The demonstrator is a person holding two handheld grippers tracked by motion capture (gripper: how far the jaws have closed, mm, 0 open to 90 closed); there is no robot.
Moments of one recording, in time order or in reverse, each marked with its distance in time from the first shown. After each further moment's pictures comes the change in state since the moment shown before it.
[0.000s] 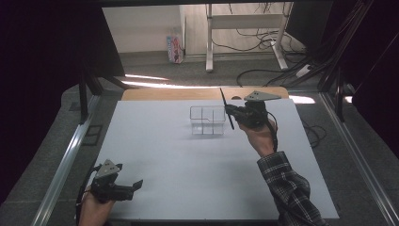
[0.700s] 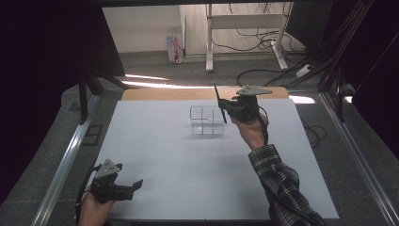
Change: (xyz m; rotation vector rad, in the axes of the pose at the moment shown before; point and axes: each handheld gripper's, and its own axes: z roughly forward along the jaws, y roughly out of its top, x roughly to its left) left arm 0.000 0.000 0.000 -0.003 0.000 -0.001; right arm -0.001 0.011 0.027 -0.032 0.007 0.010
